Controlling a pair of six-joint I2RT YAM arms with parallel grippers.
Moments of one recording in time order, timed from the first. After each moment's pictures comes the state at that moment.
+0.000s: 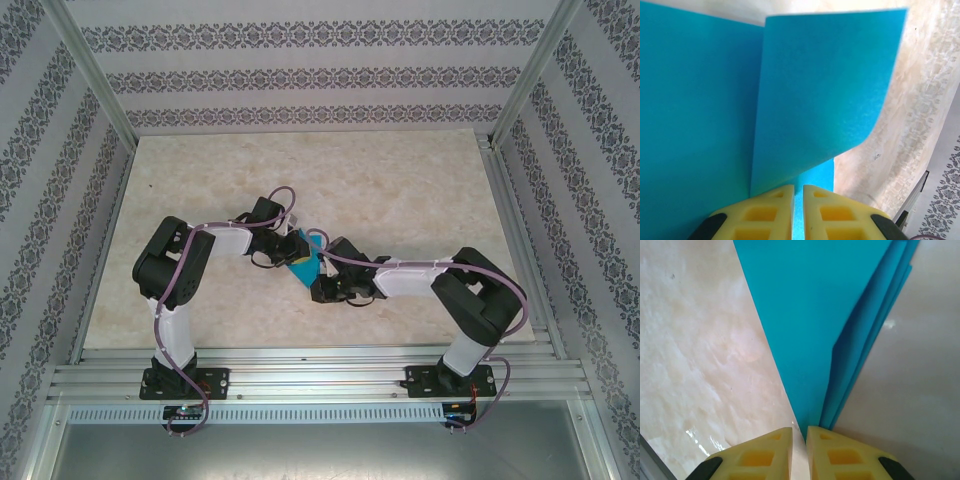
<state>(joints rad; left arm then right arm) -0.45 1.96 1.03 -0.10 0.65 -0.79 0.82 1.69 0.76 -0.10 -0.33 0.63</state>
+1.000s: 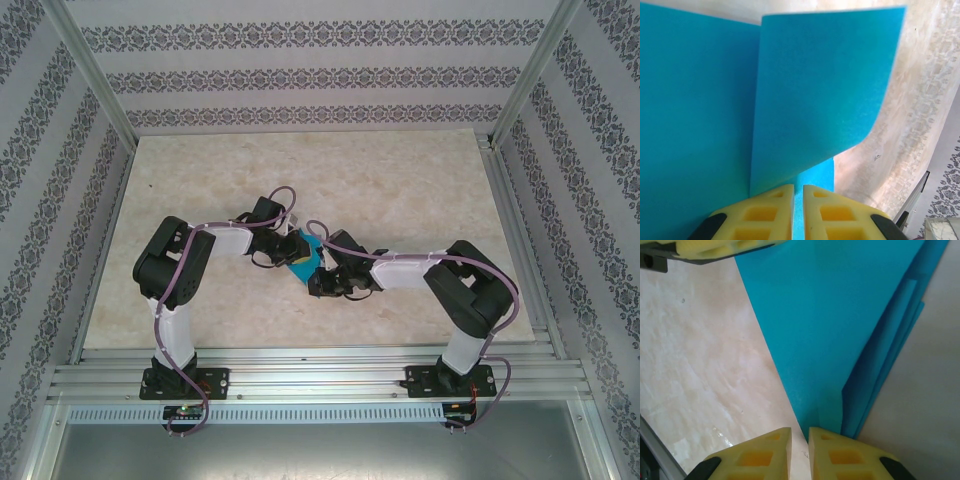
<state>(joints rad) -0.45 1.96 1.04 -0.11 0.65 -0.79 0.77 1.75 0.82 -0.09 -0.39 0.66</state>
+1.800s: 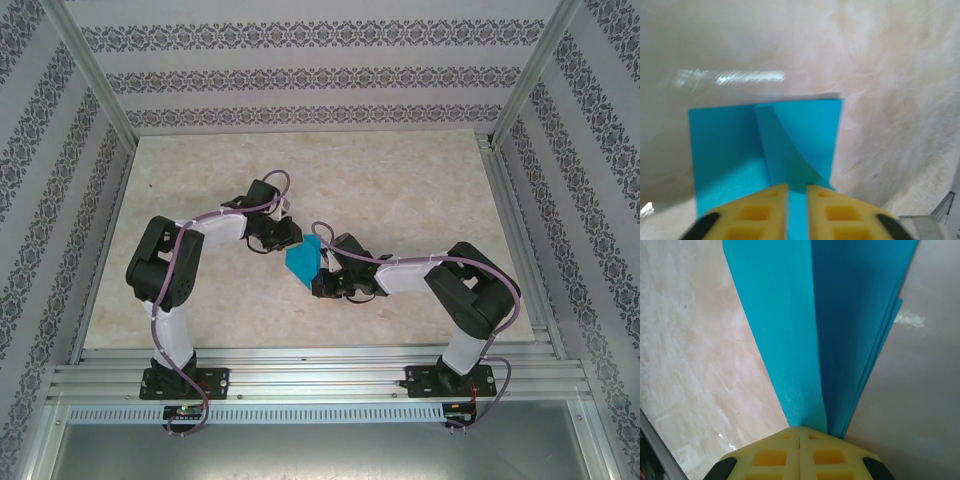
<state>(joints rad) -0.40 1.83 1.06 -0.26 0.55 -0.67 0.76 1.75 0.75 0.03 -0.42 0.69</state>
